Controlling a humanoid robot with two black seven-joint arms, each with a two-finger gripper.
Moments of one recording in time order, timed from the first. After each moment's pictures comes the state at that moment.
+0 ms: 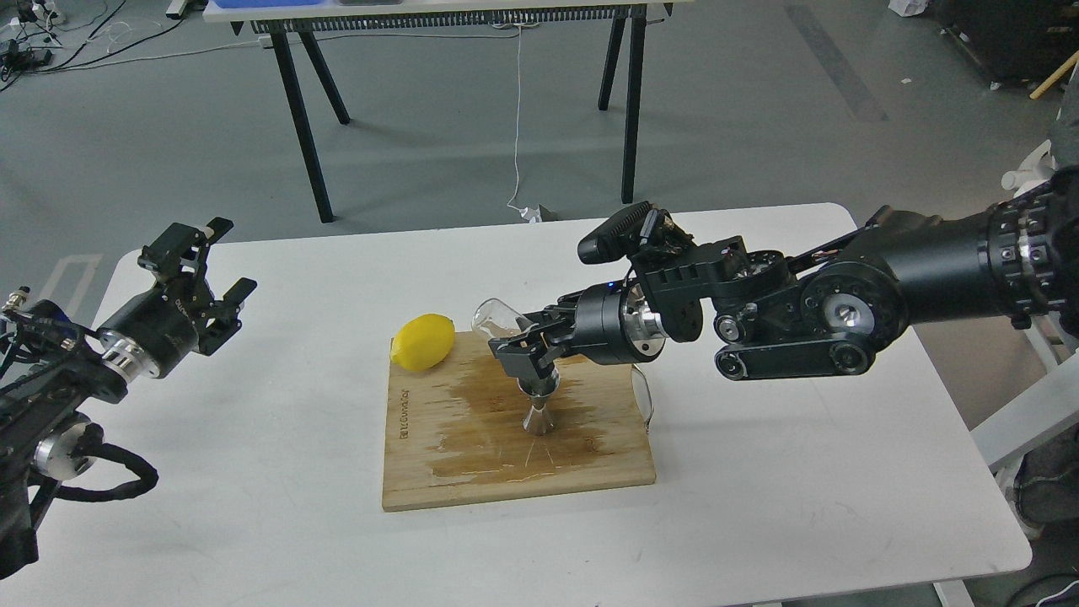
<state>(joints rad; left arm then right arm) -0.60 0.42 -0.70 -0.52 0.62 -0.49 -0.49 1.56 -0.24 -0.69 1.34 -0.94 -0.16 0.21</state>
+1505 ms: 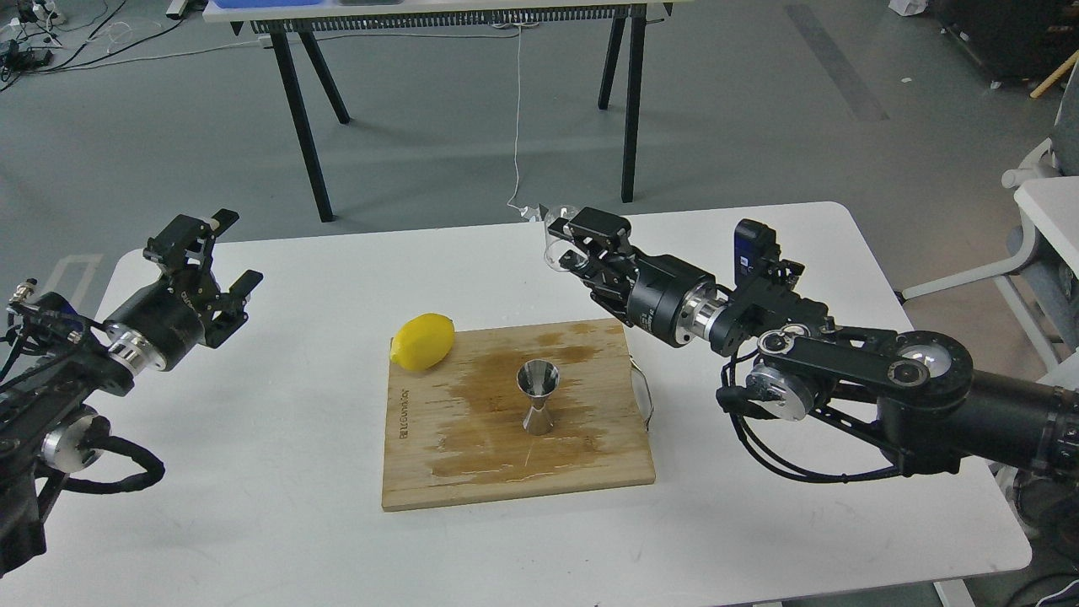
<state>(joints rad) -0.61 0.41 -0.70 -0.52 0.62 -0.49 -0.49 0.78 -0.44 0.32 1.34 -0.40 -0.16 0.22</state>
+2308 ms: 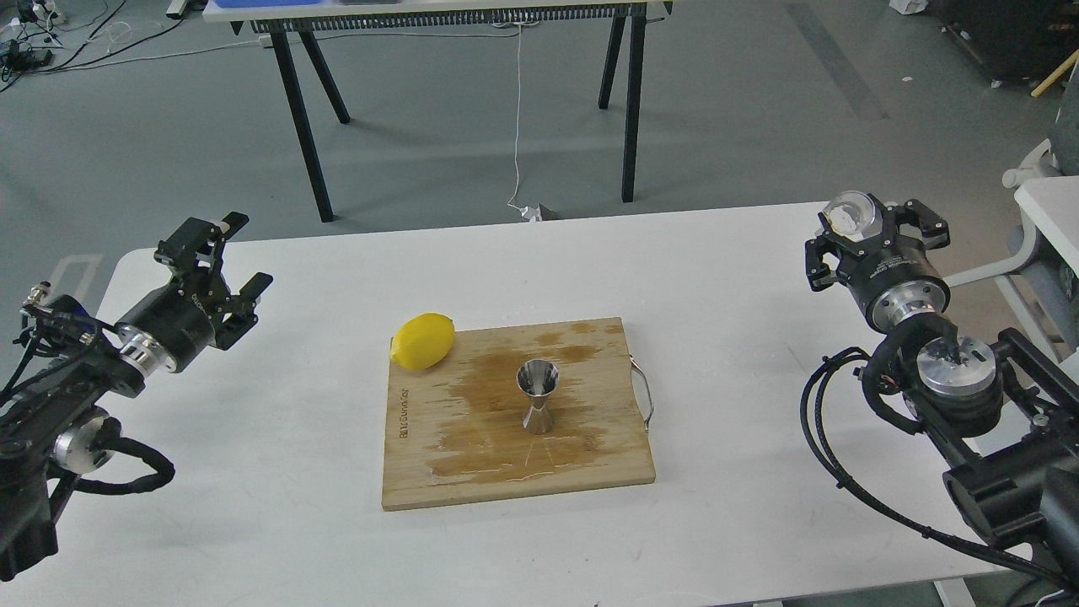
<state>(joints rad) -0.61 0.39 -0.70 -0.52 0.62 -0.49 -0.49 0.25 -0.36 1.24 1.21 0.46 -0.18 0.20</state>
